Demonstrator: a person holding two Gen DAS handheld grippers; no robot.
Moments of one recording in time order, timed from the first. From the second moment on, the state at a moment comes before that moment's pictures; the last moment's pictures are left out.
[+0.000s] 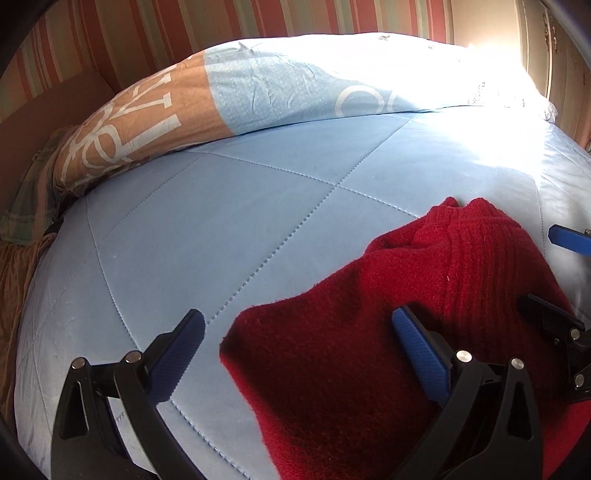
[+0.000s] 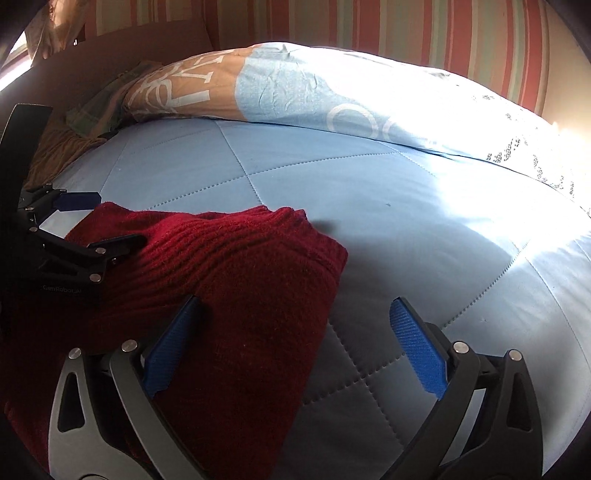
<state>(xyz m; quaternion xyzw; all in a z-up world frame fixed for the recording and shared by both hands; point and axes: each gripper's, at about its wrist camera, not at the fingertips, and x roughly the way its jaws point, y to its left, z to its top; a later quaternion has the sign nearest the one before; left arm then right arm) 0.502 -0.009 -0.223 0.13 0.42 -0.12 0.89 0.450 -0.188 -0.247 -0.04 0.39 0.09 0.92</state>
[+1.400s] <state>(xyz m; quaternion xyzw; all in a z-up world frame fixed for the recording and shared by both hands) 0.442 0.026 -0.246 -0.14 0.55 -0.33 0.75 0.320 -0.208 -0.219 0.03 0.42 0.12 0.90</state>
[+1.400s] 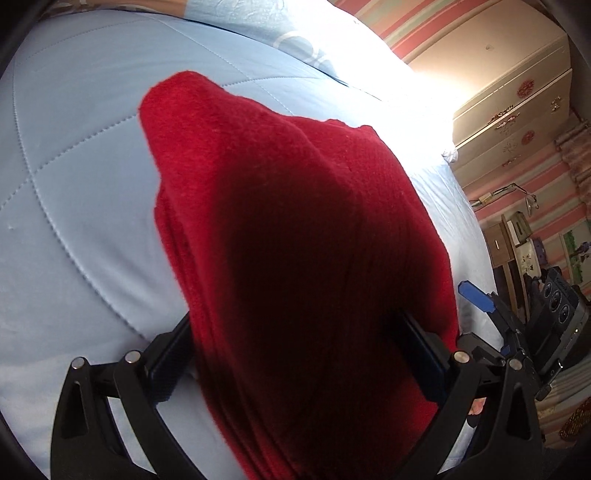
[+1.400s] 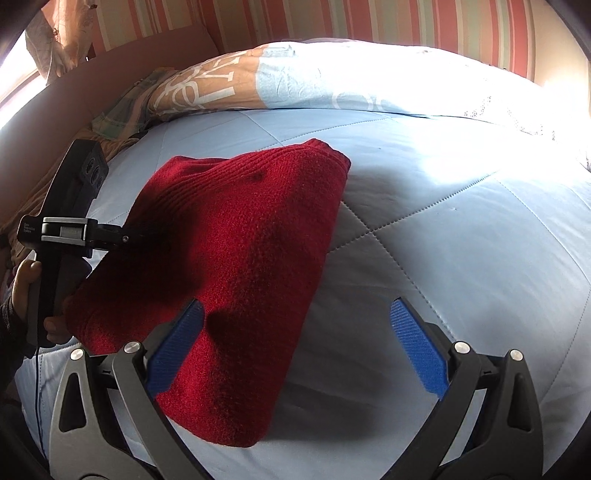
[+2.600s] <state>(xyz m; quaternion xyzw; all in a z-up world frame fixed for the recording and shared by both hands) 0.422 -0.012 -0.236 0.00 0.51 -0.28 0.82 0.371 -0.181 -0.251 0.15 0.48 0.17 0.85</state>
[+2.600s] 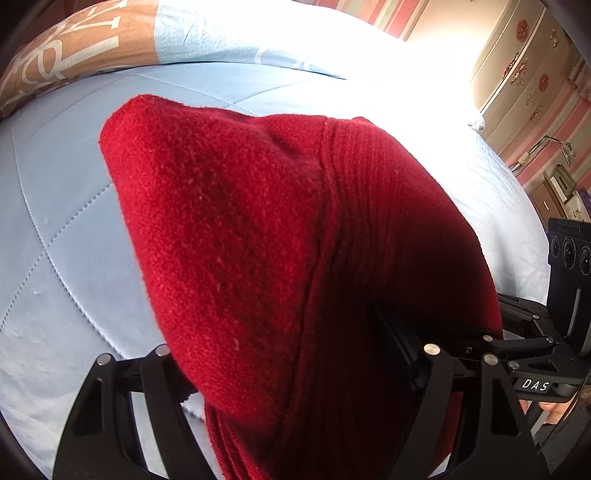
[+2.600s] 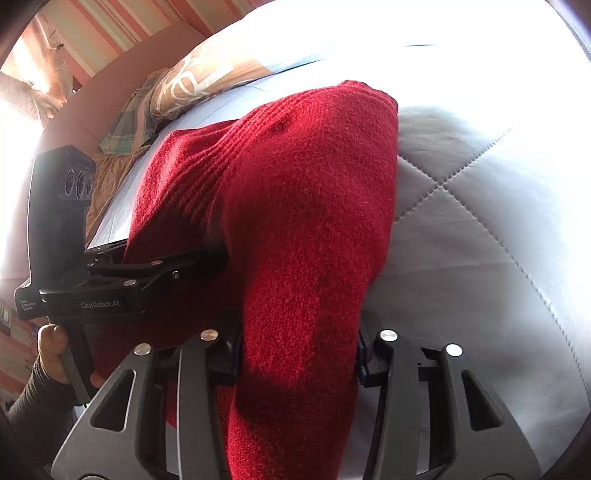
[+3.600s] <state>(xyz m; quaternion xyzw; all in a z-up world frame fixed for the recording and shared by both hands) 0.202 -0.050 -0.156 -0.03 0.48 -0.32 0.82 0.160 -0.244 -0.167 0.10 0.45 0.18 0.87</state>
